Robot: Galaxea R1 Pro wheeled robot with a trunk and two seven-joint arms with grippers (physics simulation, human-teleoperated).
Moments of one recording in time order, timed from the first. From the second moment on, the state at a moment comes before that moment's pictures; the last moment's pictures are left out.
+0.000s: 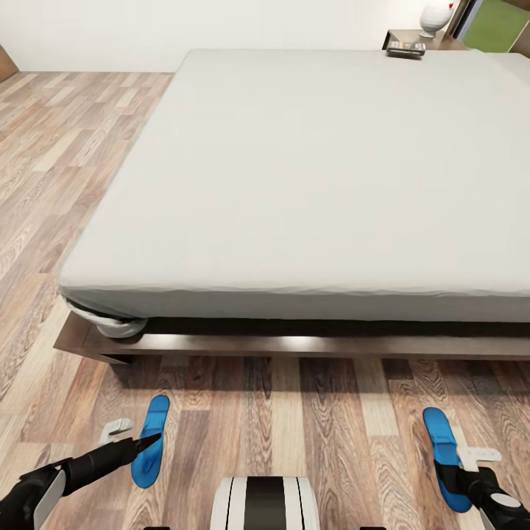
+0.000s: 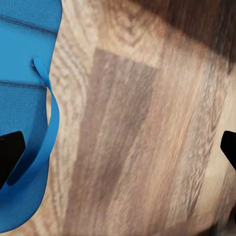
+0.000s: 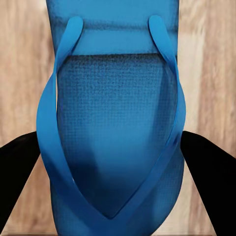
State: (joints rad) left arm -0.47 0.31 0.23 -0.49 0.19 0.29 -0.89; right arm -0.34 -0.34 -0.16 -0.59 0.02 0.05 0.08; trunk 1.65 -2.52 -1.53
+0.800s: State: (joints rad) left arm -0.47 0.31 0.23 -0.49 0.19 0.29 -0.88; right arm -0.34 -0.34 -0.17 -0.58 0.02 -0.02 0.40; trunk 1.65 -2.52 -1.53
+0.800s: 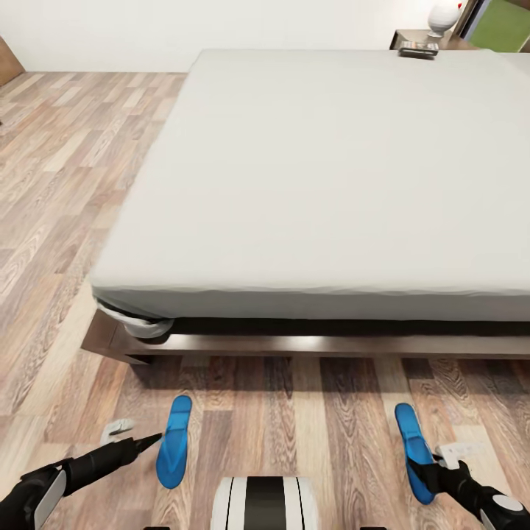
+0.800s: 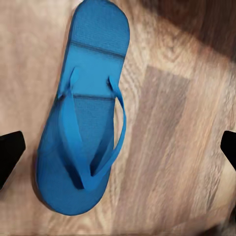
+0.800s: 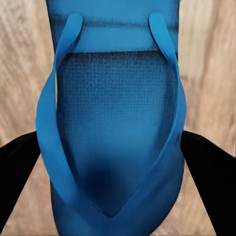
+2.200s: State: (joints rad) left arm -0.47 0.31 0.23 -0.49 0.19 0.29 -0.88; right arm -0.34 -0.34 -0.19 -0.58 0.02 -0.03 0.27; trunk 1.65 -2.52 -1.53
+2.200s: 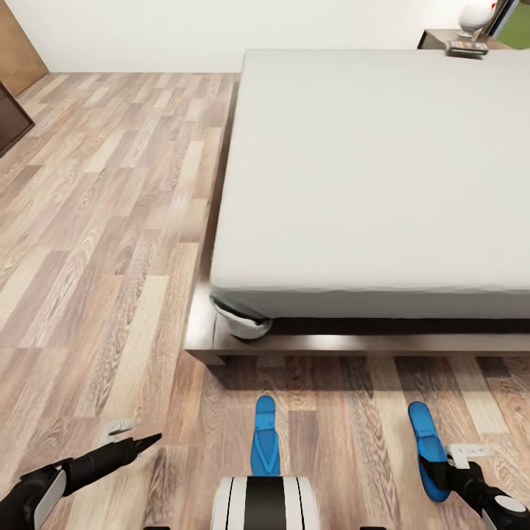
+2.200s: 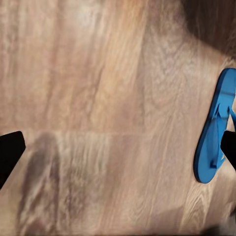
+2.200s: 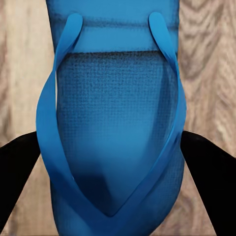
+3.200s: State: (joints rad) left arm -0.47 0.31 0.24 -0.49 0.19 0.29 -0.89; right arm -0.34 -0.34 -0.19 -0.58 0.02 -0.03 0.27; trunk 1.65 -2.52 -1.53
